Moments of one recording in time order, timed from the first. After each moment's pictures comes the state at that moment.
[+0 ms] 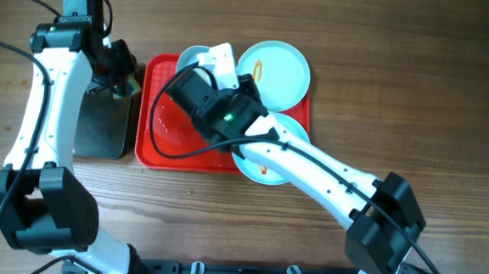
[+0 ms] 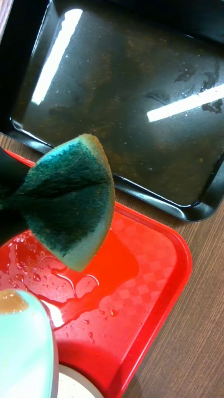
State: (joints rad) left arm 0.09 1.76 1.57 -1.05 0.00 -0.36; right arm 0.93 1.93 1.66 -0.78 0.85 0.36
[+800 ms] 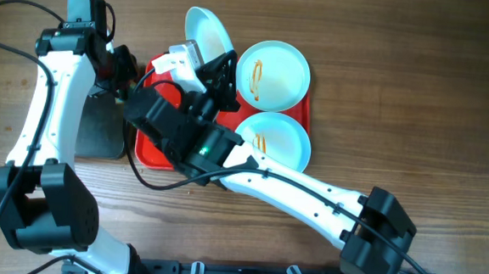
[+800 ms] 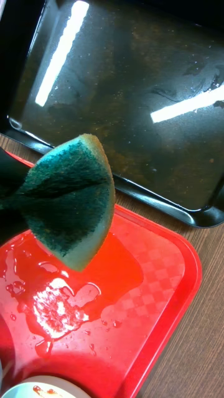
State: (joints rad) left arm 0.09 1.76 1.51 -1.01 0.00 -0.36; right arm 1.08 1.92 1.65 -0.29 1.47 -0.12
